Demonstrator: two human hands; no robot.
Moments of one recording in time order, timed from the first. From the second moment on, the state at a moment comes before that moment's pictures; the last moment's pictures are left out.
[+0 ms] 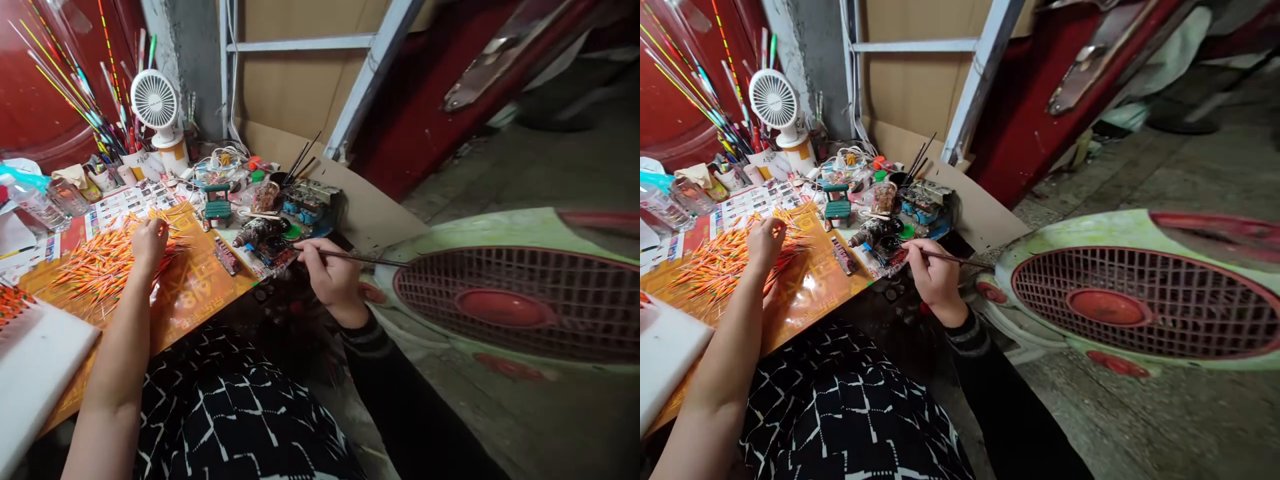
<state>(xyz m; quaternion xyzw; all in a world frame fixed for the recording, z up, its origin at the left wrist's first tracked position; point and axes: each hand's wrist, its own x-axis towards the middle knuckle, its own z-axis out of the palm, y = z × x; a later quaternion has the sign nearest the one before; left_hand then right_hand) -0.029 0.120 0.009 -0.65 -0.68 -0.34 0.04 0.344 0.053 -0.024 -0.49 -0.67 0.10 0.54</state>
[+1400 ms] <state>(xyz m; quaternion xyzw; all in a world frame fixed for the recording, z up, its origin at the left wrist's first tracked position) 0.019 0.090 0.006 -0.60 -0.49 -0.31 -0.55 0.361 0.061 -0.023 -0.51 -0.58 0.24 0.59</state>
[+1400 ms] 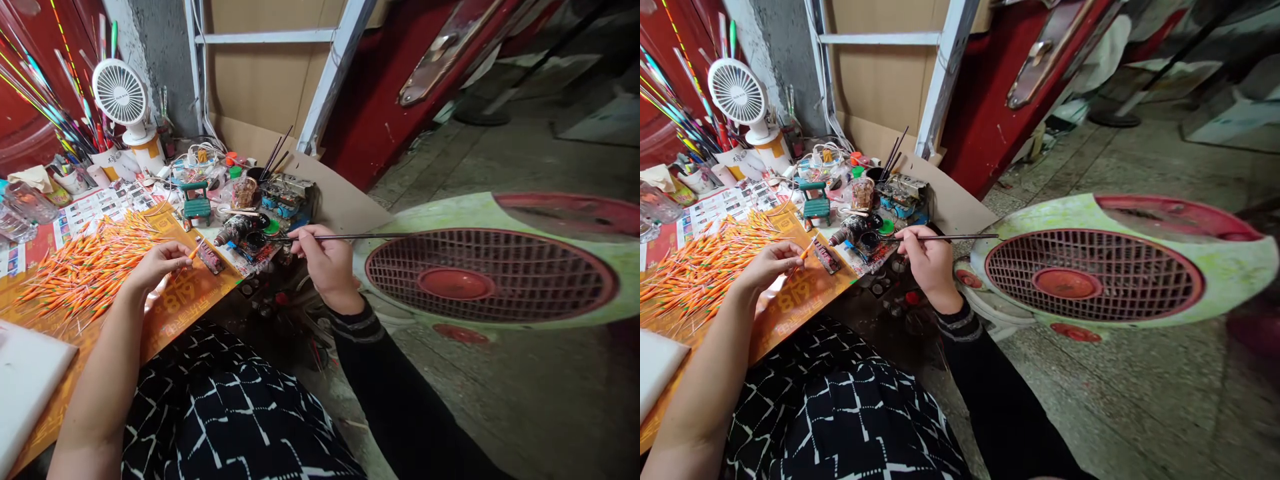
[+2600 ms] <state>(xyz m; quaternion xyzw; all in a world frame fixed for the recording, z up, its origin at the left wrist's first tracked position) 0.018 0.081 0.006 -0.60 -0.53 -0.23 -0.55 0.320 0.022 -0.067 -0.40 -0.56 0.29 0.66</state>
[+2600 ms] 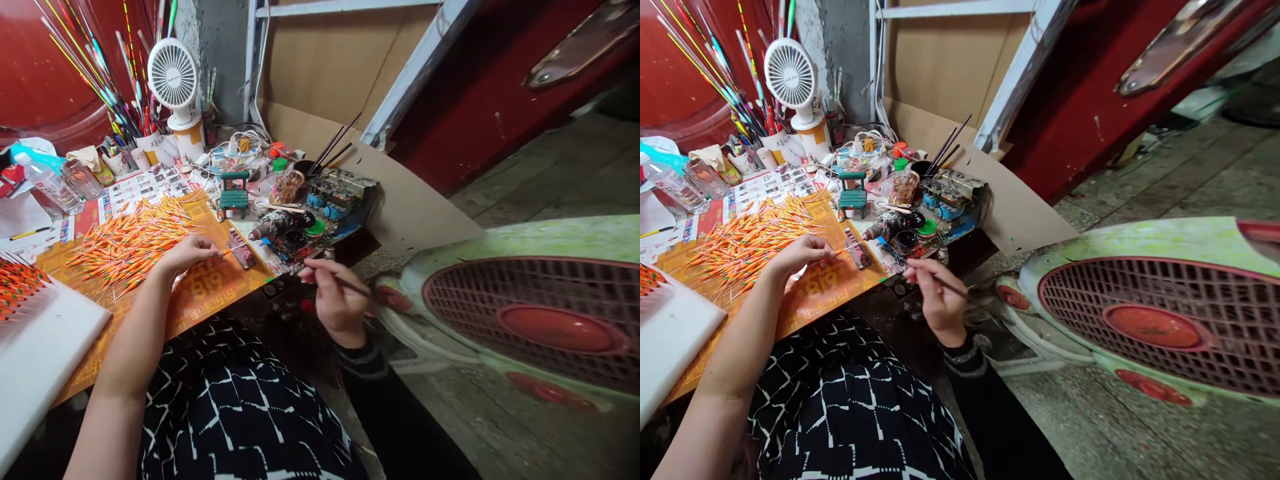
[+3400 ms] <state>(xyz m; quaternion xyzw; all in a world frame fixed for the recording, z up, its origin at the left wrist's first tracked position) 0.022 0.090 -0.014 -0.57 -0.52 -0.24 -0.59 0.237 0.015 -0.120 -0.34 -0.66 0.19 0.64</state>
